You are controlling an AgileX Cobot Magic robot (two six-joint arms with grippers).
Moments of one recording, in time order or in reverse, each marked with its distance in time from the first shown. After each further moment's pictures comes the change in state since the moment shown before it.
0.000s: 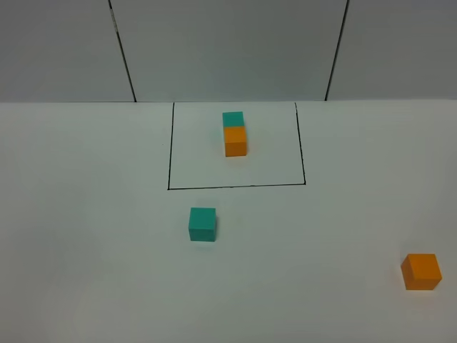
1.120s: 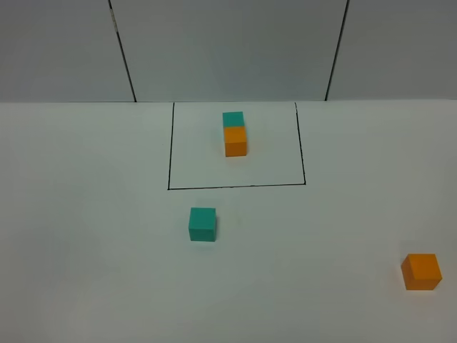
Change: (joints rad) left arm 0.000 0.000 0.000 0.000 0.000 0.000; right arm 0.000 -0.097 0.039 -0.058 0.000 -0.034
